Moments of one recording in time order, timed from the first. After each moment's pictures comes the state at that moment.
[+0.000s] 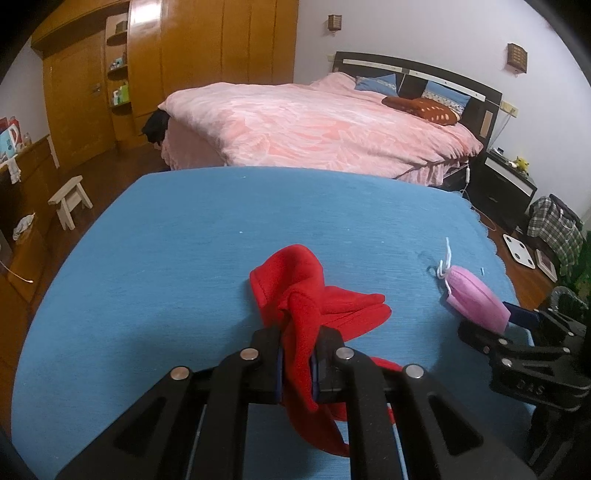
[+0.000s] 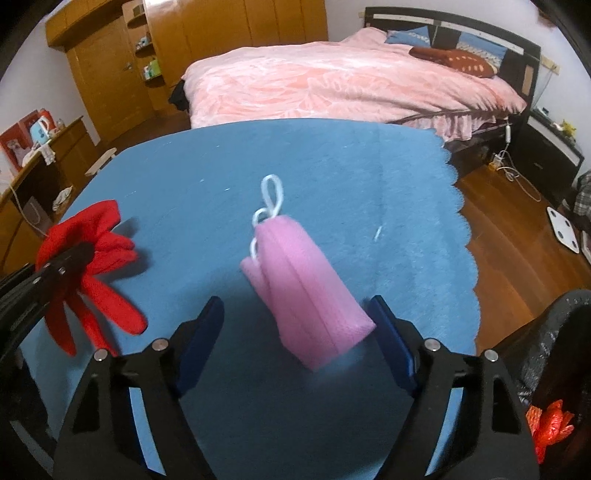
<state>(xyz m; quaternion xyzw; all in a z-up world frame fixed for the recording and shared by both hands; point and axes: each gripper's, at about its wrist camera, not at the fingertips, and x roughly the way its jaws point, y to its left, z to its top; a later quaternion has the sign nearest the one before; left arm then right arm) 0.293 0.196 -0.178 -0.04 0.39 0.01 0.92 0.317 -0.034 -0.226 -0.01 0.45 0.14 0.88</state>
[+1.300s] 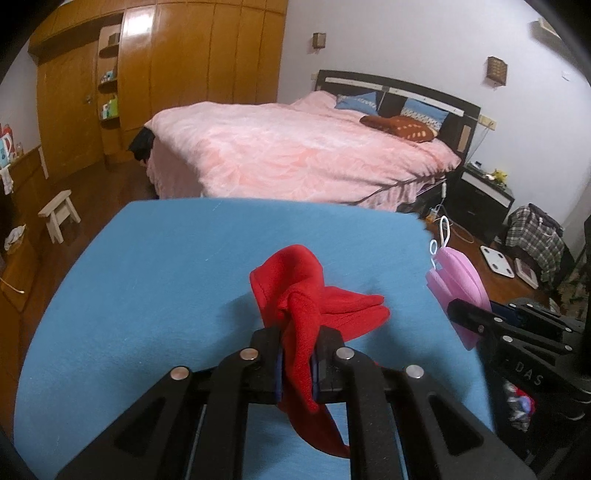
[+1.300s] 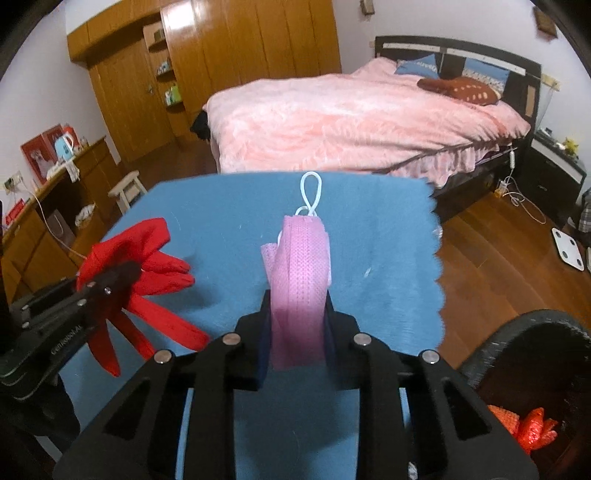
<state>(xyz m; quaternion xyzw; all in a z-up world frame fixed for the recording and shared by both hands) 0.263 0.155 -0.126 -0.04 0.35 -0.03 0.94 0.278 -0.056 -0.154 0.01 0.38 0.16 0.91</state>
